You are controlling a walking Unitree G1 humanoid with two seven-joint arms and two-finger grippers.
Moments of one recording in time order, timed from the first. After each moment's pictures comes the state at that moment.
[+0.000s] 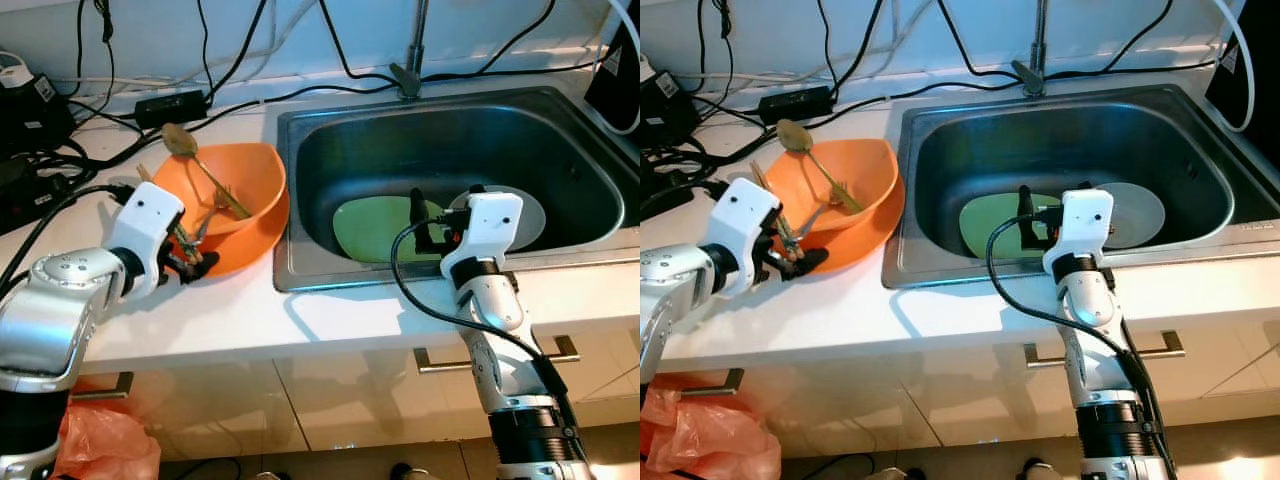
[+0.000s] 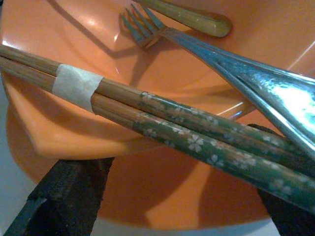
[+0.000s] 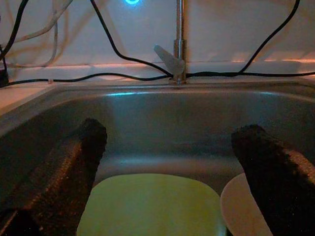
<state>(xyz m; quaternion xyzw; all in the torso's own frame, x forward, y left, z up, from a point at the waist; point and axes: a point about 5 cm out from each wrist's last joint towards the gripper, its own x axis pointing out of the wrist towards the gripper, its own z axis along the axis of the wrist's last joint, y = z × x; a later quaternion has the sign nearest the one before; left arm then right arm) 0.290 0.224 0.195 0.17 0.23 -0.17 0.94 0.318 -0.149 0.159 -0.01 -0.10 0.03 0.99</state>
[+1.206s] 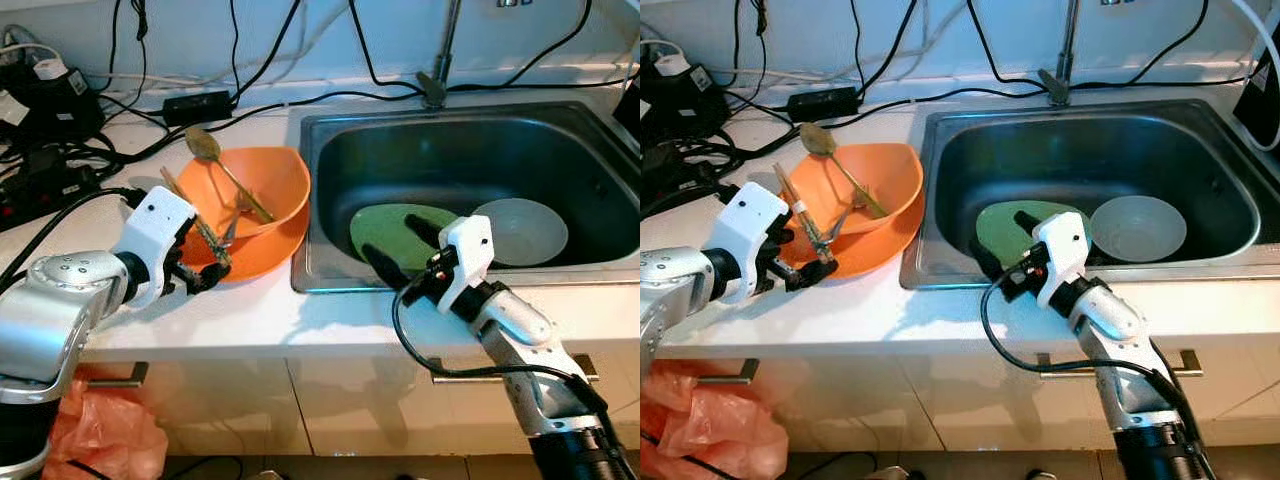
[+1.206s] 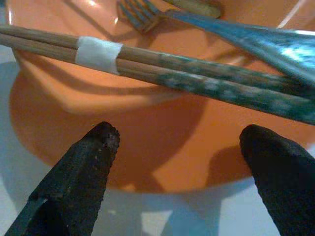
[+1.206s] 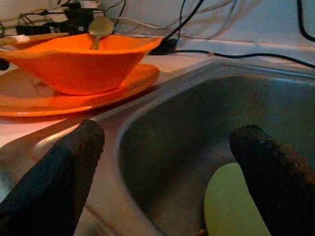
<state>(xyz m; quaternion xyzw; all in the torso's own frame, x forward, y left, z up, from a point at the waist) 0.278 0.211 0.205 0.18 0.25 -0.22 0.93 0.291 -0.144 0.148 -0.02 -0.03 0.33 0.94</state>
